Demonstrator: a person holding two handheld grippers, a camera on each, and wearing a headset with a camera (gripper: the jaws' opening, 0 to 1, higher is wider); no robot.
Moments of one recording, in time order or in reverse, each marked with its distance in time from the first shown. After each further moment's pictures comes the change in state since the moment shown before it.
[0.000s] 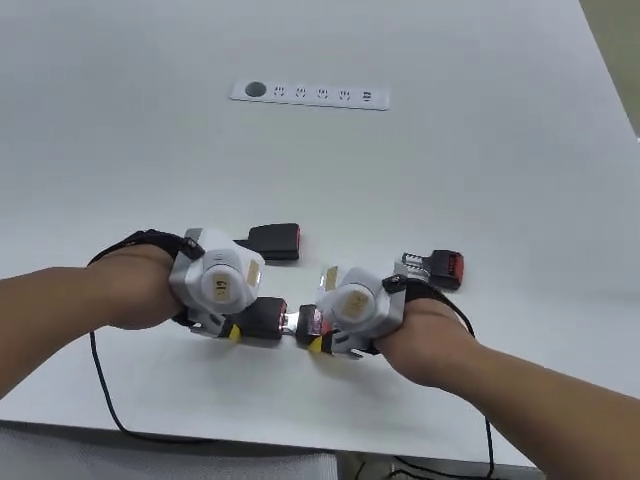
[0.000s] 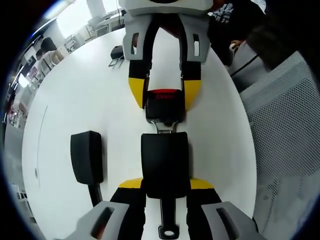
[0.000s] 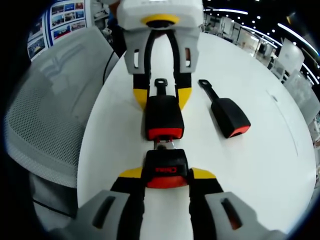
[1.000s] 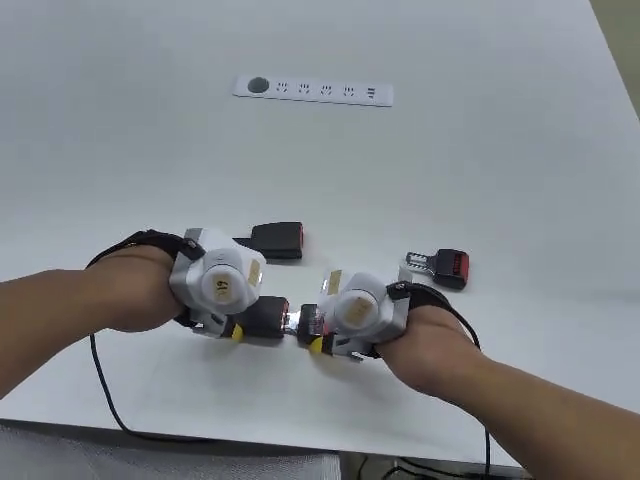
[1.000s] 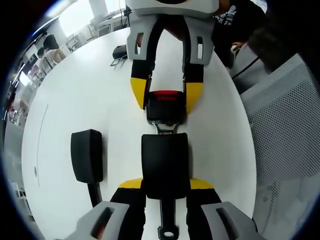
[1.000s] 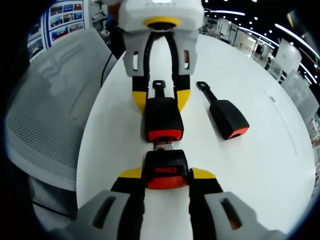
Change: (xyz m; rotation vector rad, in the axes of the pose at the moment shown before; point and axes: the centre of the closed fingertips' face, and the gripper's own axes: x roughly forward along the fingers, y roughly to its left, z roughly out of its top) left arm 0.000 0.000 -0.001 -0.011 -0.011 0.001; right arm 0.000 0.000 0.004 0.008 -0.022 -0.019
